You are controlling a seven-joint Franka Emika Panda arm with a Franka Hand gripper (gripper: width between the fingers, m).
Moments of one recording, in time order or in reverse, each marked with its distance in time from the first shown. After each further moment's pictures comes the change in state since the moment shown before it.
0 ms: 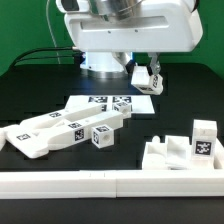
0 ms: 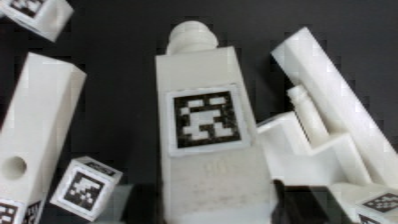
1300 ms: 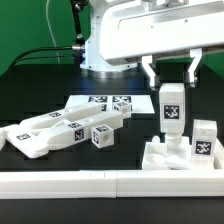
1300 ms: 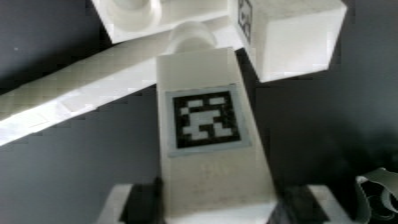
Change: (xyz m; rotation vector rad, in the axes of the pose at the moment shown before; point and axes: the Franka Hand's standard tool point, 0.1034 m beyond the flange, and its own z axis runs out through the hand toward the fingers) arm 0.047 -0.068 -0.006 0.086 0.796 -0.258
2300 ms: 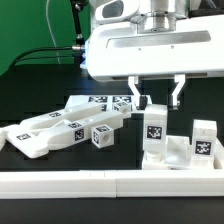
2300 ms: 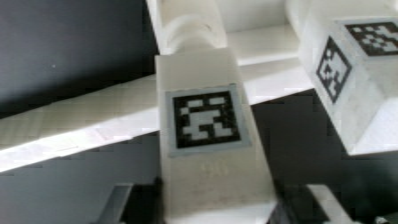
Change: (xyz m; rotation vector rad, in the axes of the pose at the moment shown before) arm -0.019 0.025 0.024 -0.044 -0.021 -0.091
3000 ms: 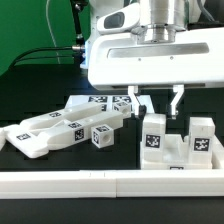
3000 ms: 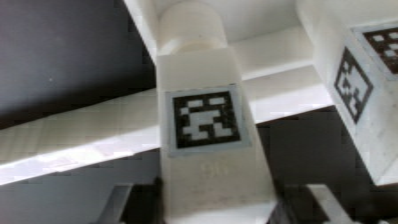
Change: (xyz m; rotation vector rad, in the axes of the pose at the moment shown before) arm -0.007 0.003 0.010 -0.005 0.034 -0.008
